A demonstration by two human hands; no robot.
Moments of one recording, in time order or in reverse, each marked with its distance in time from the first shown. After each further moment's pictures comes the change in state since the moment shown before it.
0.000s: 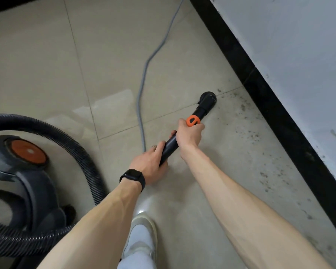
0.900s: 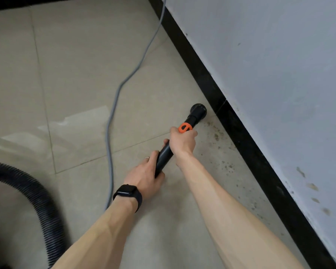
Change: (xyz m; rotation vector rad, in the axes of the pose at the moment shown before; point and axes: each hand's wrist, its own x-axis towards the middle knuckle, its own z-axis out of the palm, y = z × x) left_hand 0.082 0.051 0.009 -0.211 0.051 -0.027; right_hand 0.078 -0.063 -0.015 -0.161 0.043 -0.095
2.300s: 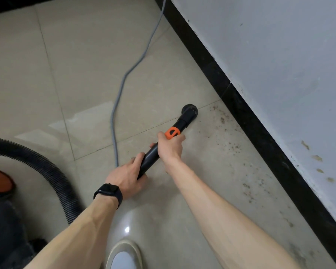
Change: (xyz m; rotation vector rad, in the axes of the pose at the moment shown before) left_hand -0.062 -0.063 -0.036 0.225 -0.093 0.039; right_hand -0.079 0.042 0.020 0.077 -0.166 0.088
